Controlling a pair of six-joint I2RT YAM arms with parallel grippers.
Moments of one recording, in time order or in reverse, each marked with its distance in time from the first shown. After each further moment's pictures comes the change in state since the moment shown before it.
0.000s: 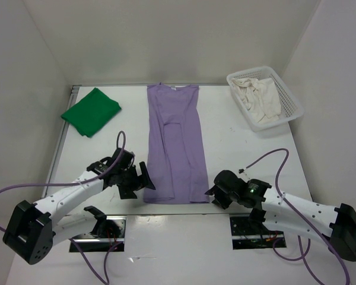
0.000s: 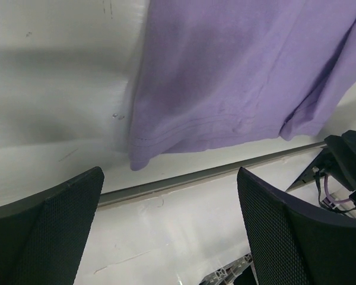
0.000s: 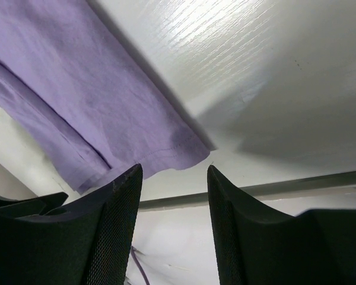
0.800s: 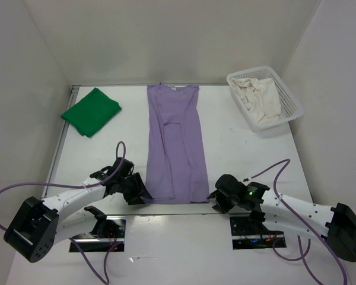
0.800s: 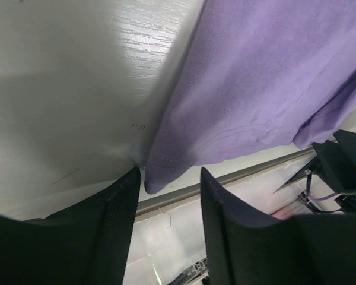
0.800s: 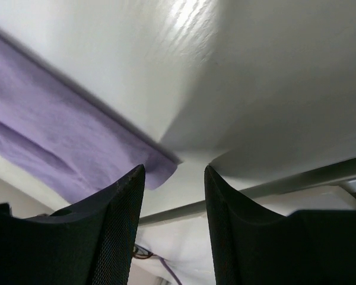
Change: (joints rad) left arm 0.002 0.016 -0.197 0.221 0.087 -0.125; right arm -0.013 -0.003 -0.086 0.008 -0.056 0.217
